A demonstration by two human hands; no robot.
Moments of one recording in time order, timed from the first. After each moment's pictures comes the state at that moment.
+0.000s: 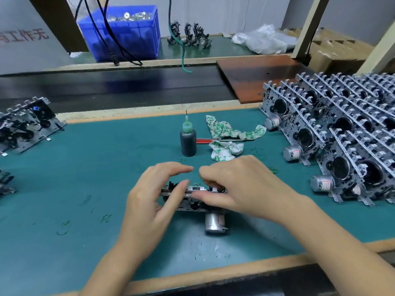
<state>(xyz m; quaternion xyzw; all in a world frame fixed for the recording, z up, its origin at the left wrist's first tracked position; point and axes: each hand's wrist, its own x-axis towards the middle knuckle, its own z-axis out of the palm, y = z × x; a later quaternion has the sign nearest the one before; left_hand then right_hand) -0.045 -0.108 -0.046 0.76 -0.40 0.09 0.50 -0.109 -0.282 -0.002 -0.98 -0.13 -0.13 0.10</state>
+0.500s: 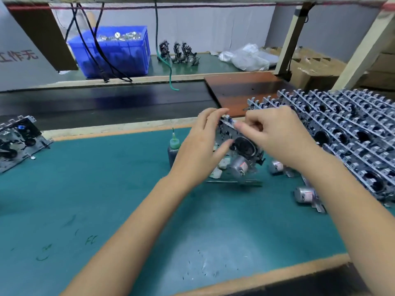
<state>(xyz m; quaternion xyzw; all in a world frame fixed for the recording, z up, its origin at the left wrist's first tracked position) 0.003 -0.237 -0.009 0.77 -0.48 0.06 0.42 -0.092 -0.372 0.040 -0.95 0.07 -0.24 0.16</state>
